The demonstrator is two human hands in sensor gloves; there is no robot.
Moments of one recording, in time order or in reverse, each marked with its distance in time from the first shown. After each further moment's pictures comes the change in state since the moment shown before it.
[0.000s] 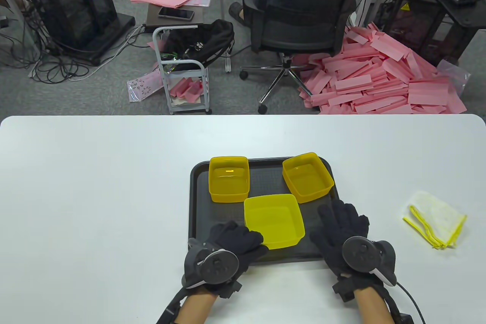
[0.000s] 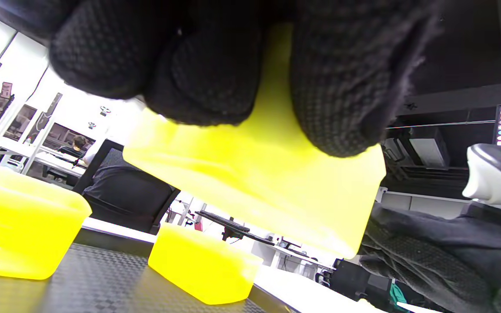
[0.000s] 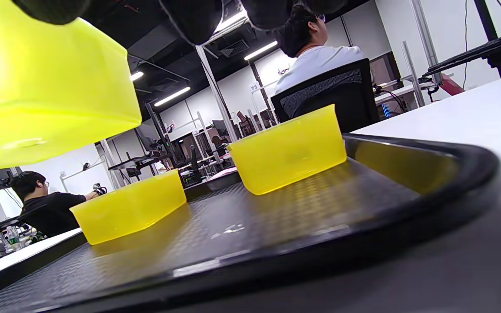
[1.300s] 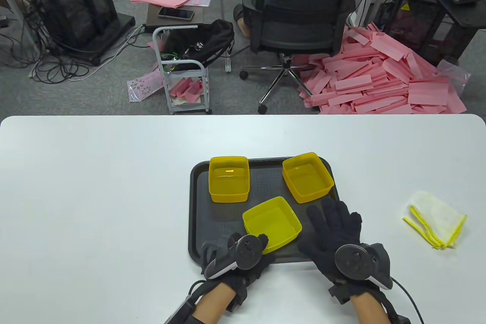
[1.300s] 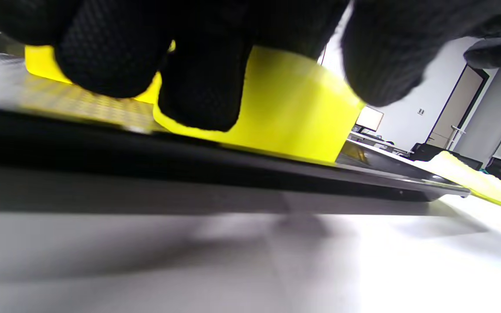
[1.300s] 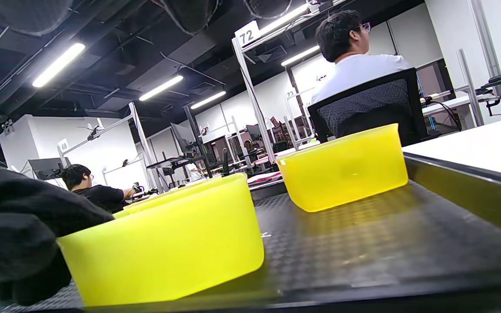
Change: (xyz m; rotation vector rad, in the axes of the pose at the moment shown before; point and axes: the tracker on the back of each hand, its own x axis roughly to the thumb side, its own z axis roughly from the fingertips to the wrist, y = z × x) left_hand -0.008 -0.073 -0.007 -0.445 0.262 -0.133; right_hand 0.026 -0.002 0.005 -0.017 -0.140 0.012
